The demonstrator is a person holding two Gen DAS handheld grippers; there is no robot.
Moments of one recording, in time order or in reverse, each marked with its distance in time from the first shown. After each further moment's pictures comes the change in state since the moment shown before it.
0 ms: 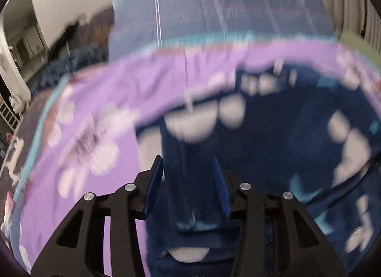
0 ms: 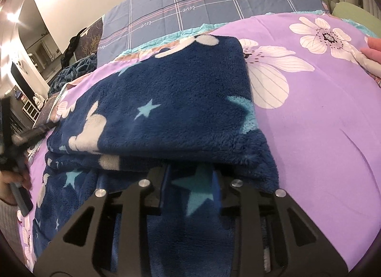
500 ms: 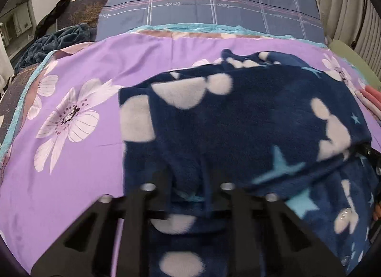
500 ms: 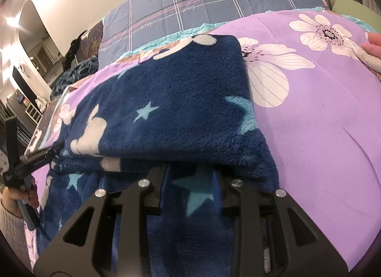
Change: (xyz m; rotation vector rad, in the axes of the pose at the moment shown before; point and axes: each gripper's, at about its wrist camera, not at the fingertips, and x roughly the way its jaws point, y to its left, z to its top) left arm -0.016 0.004 -0.025 -0.065 0.012 -0.138; right arm -0.007 -0.009 0.001 0.057 -0.041 0.036
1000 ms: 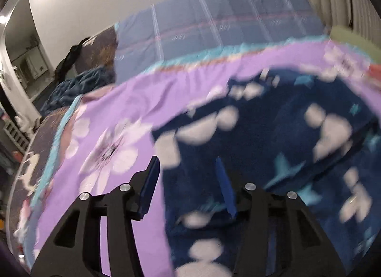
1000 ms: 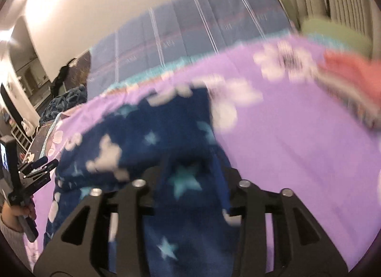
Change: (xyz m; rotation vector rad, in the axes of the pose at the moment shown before) left arm -0.056 -0.017 0.016 0.139 -0.188 0.132; right arm -0.084 0.034 0.017 -0.081 -0.188 -0.138
